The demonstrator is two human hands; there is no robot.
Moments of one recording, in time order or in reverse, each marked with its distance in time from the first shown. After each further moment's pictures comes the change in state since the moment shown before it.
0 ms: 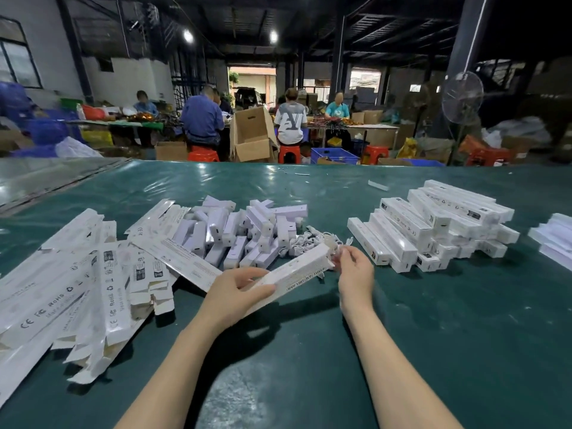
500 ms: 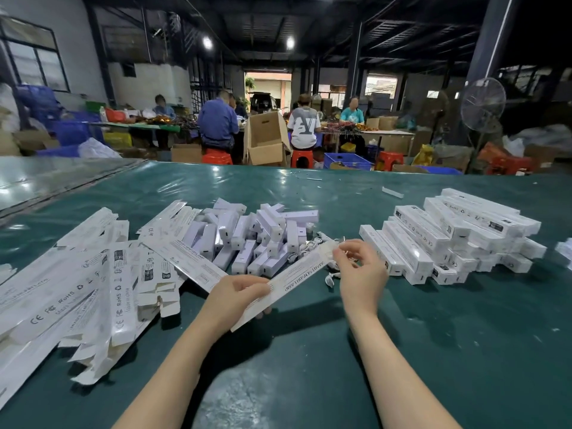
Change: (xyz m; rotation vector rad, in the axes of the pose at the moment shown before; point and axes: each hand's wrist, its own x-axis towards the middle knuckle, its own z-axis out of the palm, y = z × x) left_hand -0.001 0.000 -0.005 -0.227 -0.045 -0.095; right_hand -0.006 -0.012 0.004 -0.066 0.032 -0.365
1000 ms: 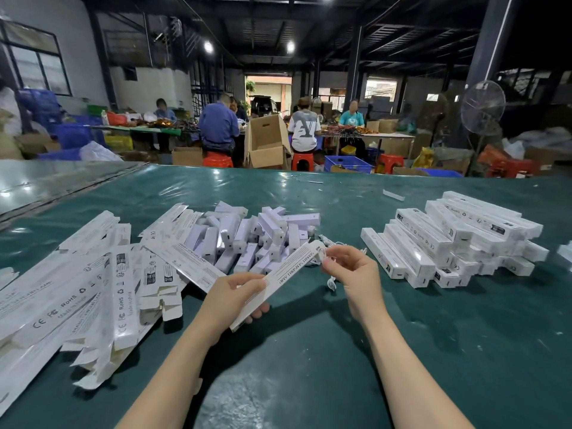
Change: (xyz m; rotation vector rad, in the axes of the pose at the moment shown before) left_hand 0.006 -0.005 -0.004 -0.153 0.077 -0.064; right_hand 0.007 0.007 -0.003 0.309 -0.389 0.201
